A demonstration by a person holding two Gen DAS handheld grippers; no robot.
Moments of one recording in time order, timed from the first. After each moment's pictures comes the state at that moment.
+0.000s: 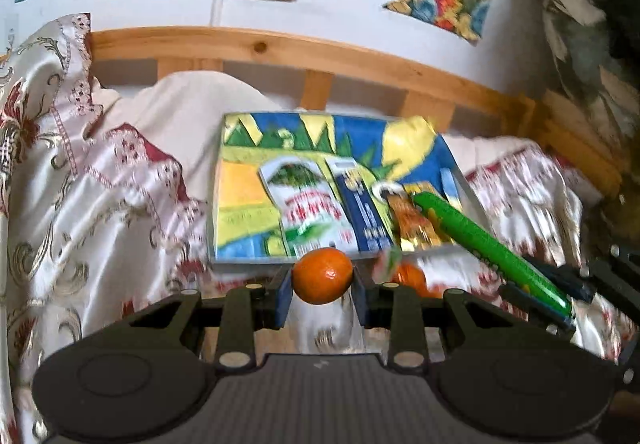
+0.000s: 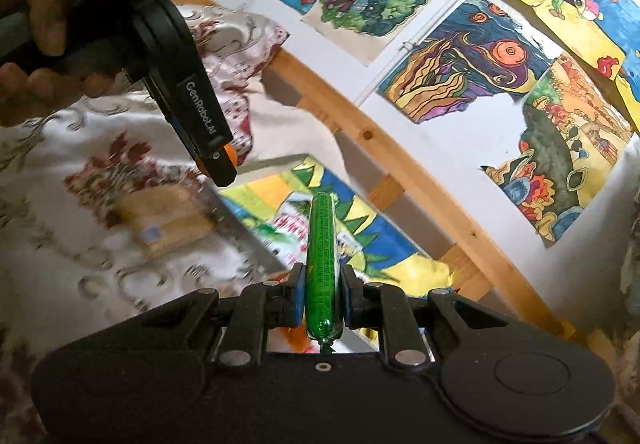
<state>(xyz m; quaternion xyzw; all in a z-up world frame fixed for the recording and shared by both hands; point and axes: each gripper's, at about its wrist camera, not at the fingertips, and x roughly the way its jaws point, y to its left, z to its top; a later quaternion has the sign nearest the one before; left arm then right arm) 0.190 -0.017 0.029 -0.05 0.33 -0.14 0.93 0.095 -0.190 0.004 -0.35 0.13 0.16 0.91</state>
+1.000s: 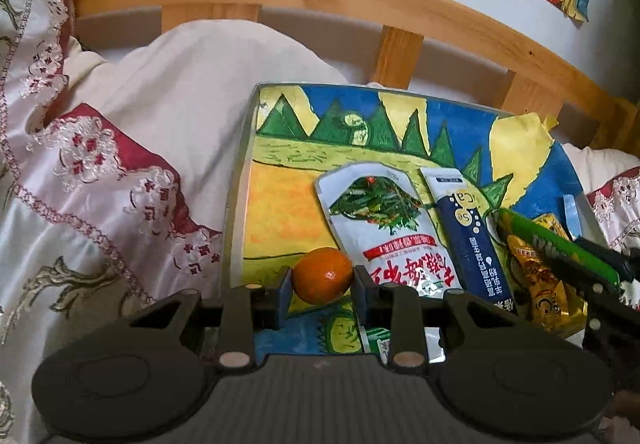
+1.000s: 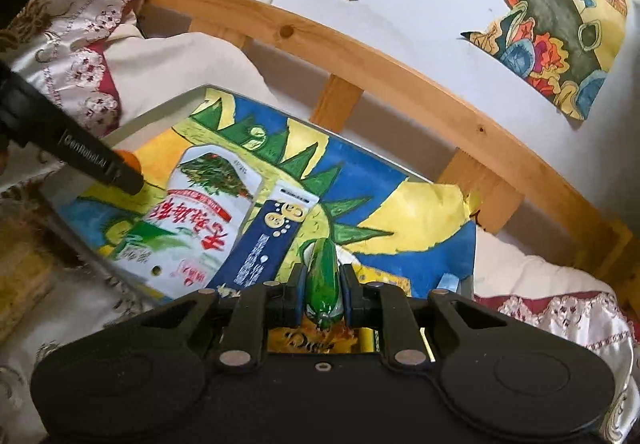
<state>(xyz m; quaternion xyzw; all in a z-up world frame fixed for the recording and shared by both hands) 0.341 -0.018 -0.043 -0.05 0.37 -0.09 0.92 0.287 -0.205 -0.029 -0.23 0.24 0.06 0.94</state>
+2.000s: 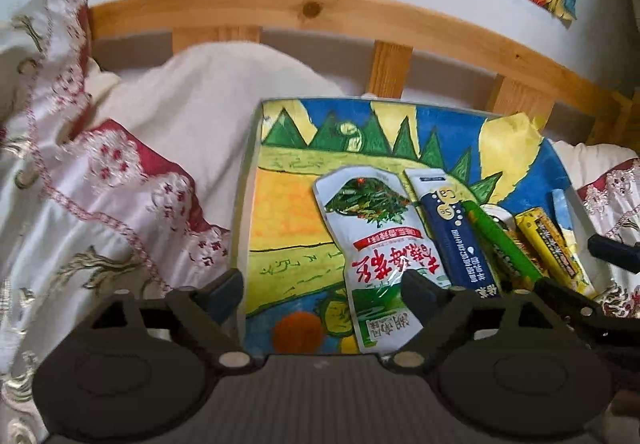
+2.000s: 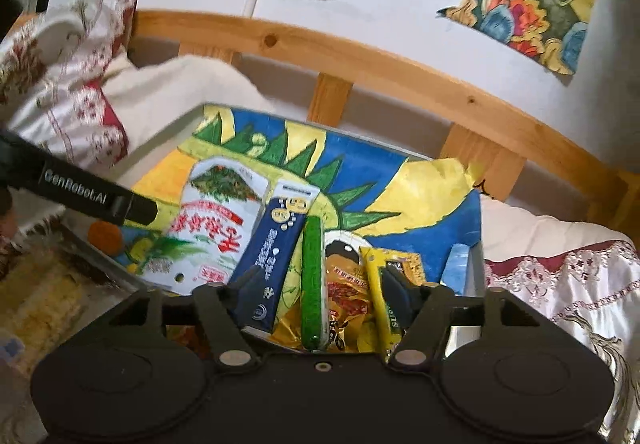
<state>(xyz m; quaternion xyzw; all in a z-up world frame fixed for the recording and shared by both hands) 0.307 -0.025 -0.022 -0.03 0.35 -0.07 0.93 0.269 -0.226 -0.018 -0.14 0.26 0.08 0.95</state>
